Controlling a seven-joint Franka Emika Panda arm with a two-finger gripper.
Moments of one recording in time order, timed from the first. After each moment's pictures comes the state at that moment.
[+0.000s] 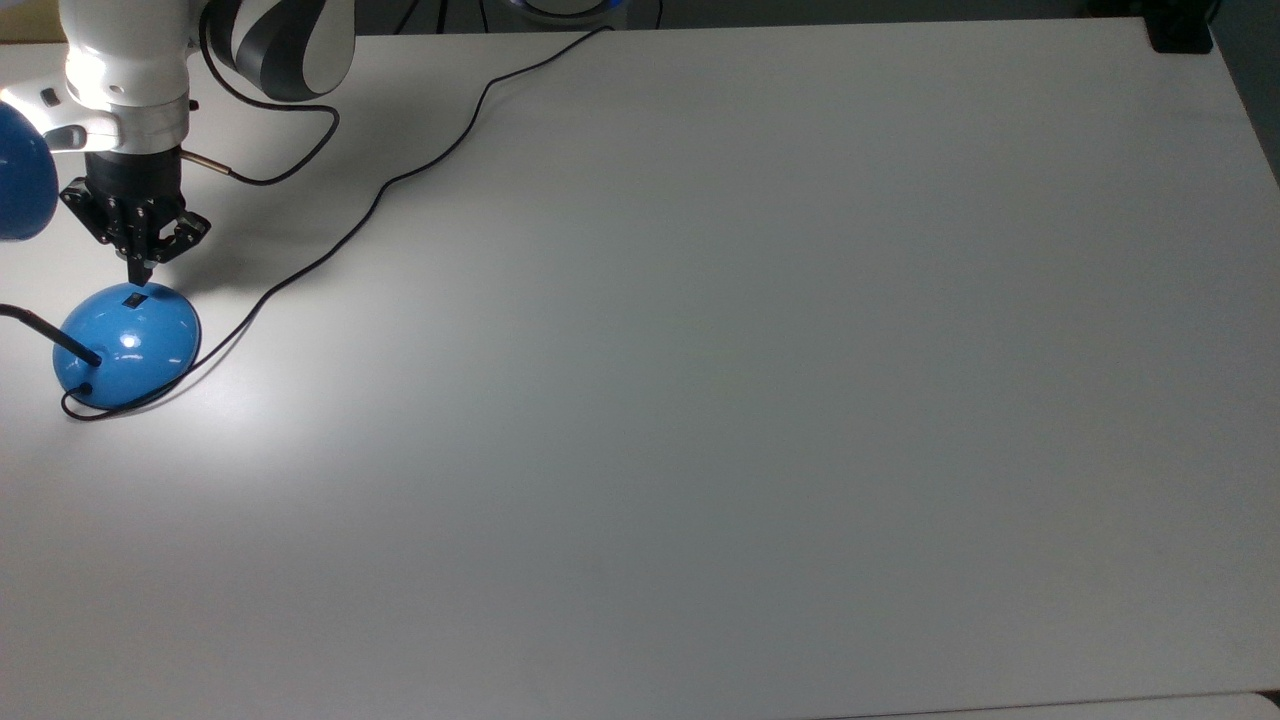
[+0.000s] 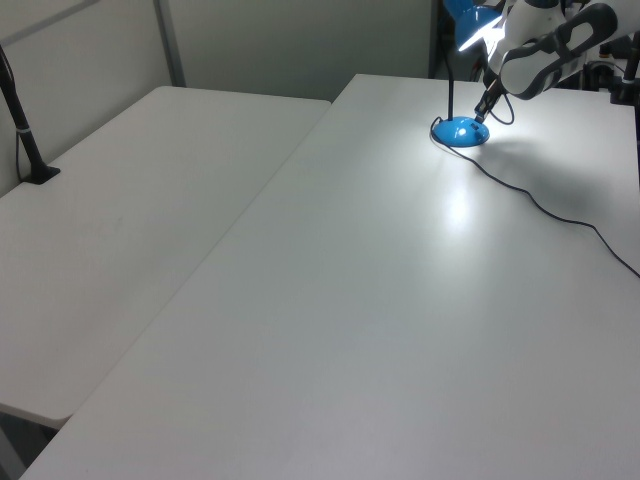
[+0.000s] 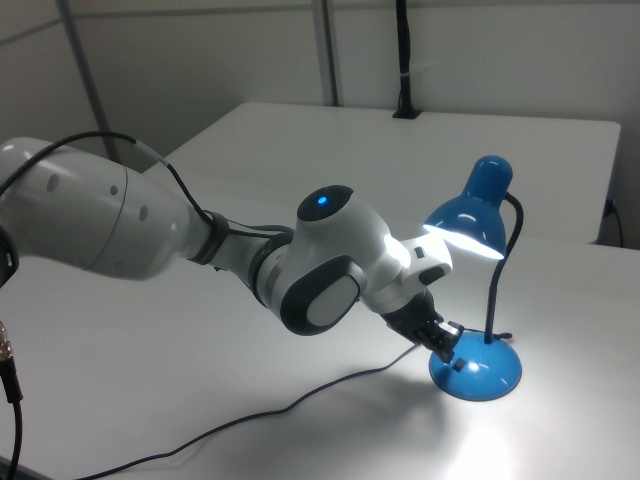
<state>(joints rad) -0.16 0.37 -0.38 -1.96 0.02 2.77 -0.34</state>
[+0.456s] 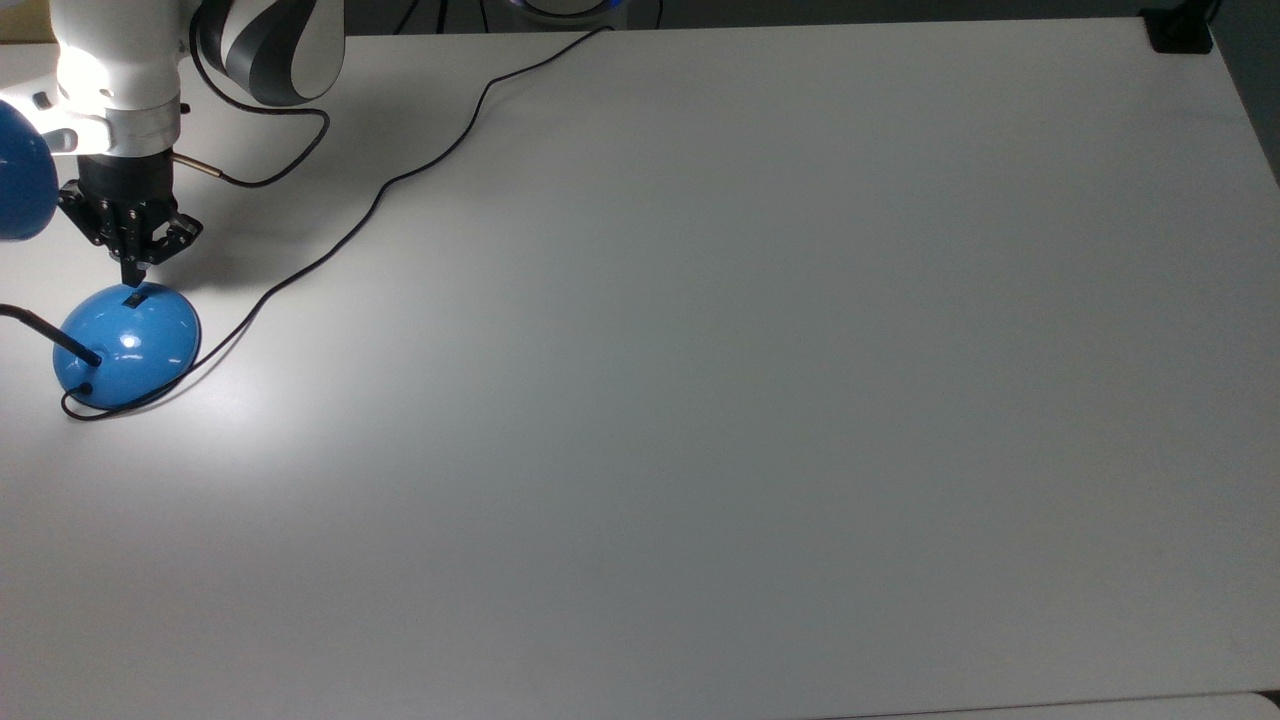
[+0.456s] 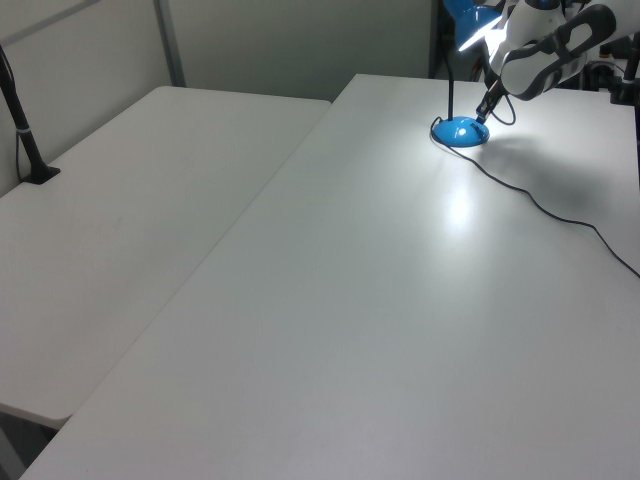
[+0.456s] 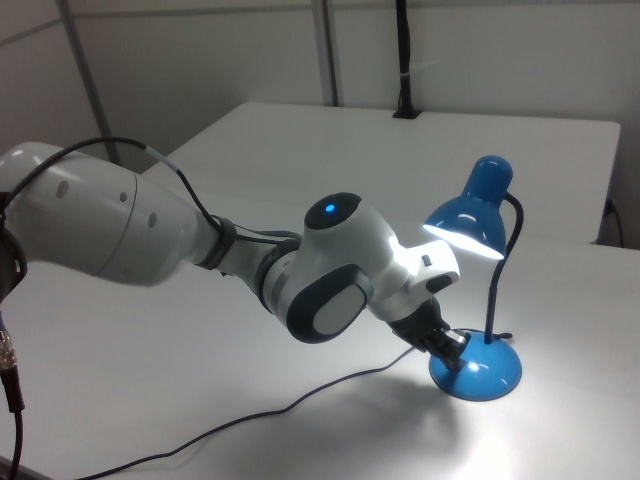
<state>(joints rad) -0.21 0.39 -0.34 -1.96 0.02 2.78 -0.35</state>
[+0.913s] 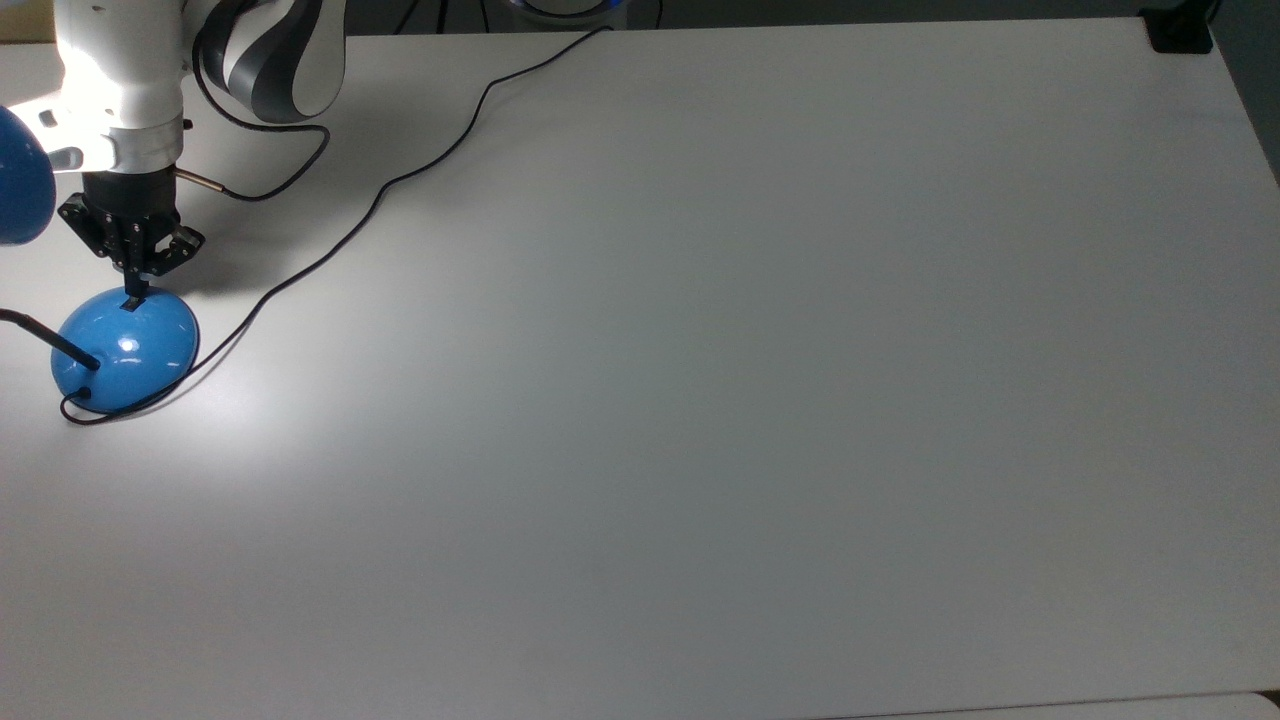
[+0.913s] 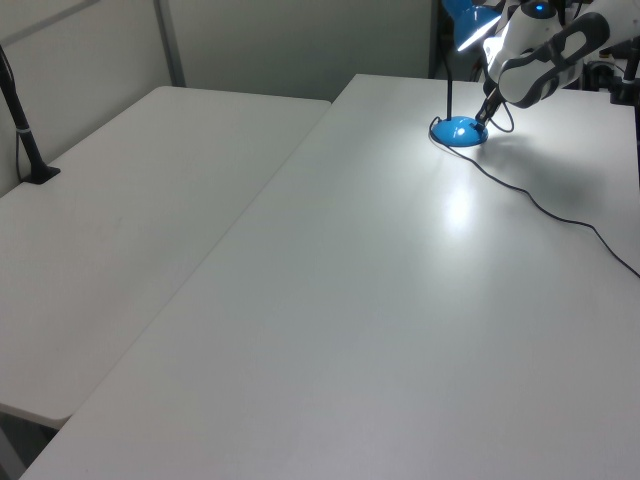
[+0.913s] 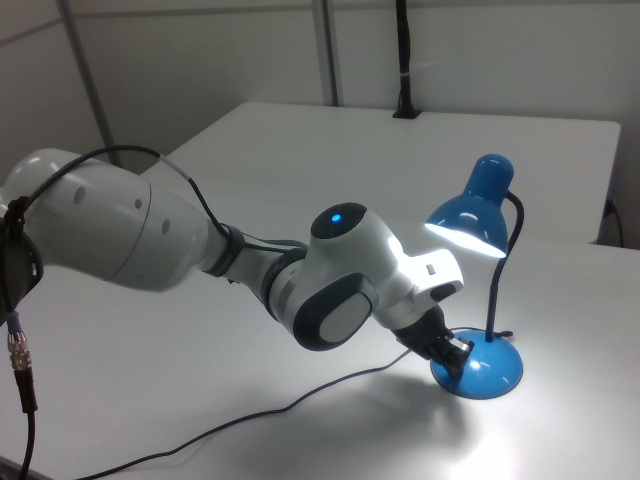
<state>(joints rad) -0.22 0.43 -0.33 -1.94 0.02 2.80 -0.35</state>
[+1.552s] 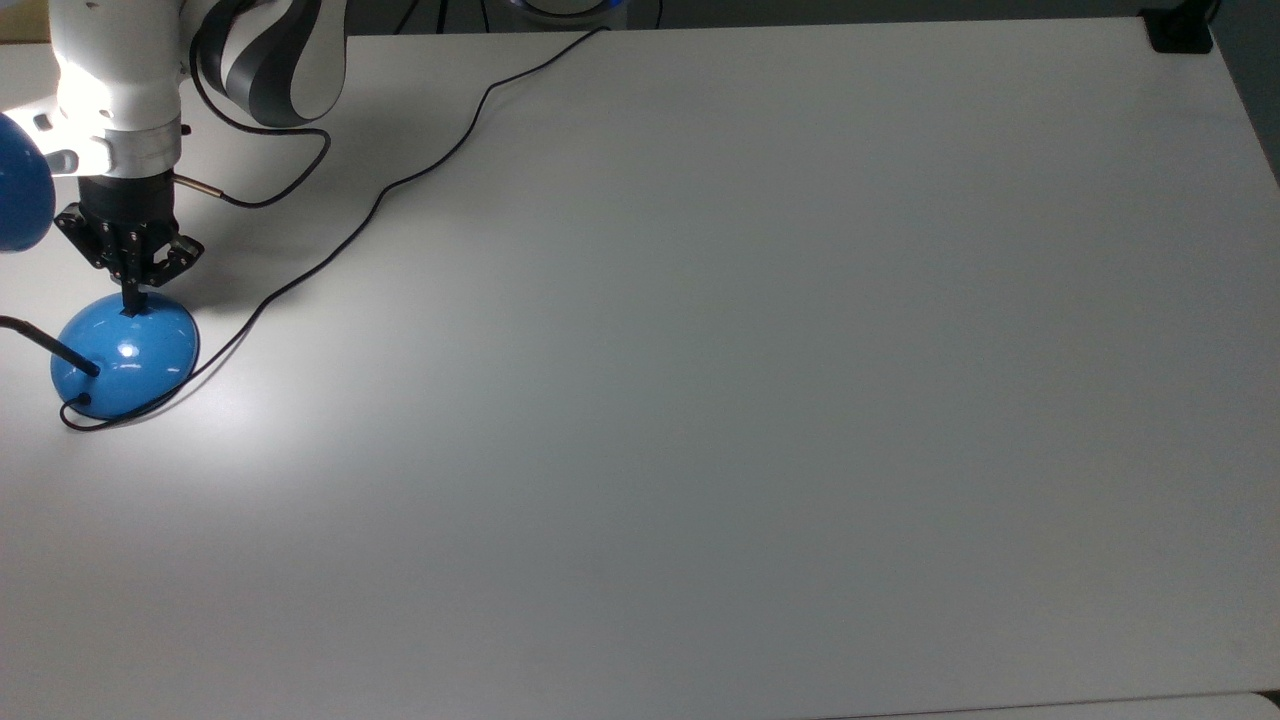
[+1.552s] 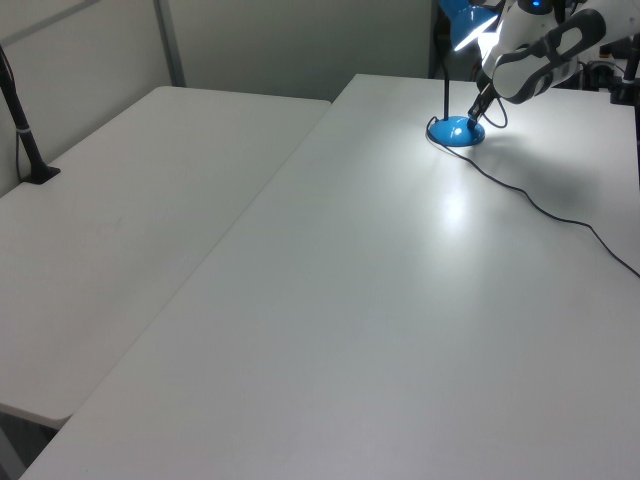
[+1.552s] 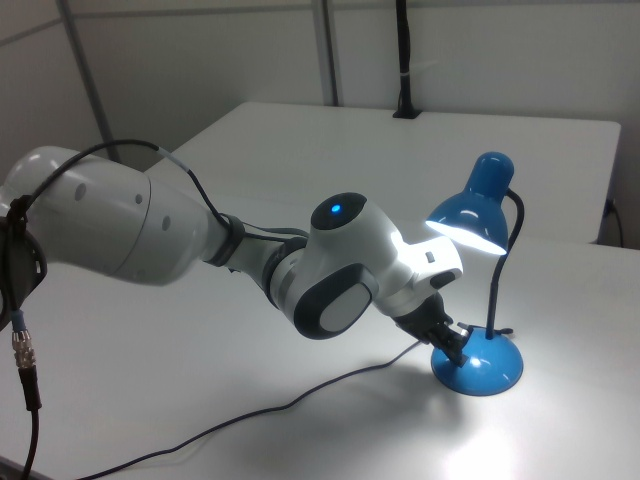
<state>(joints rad) -0.23 0.44 -0.30 -1.90 0.06 2.80 -0.37</state>
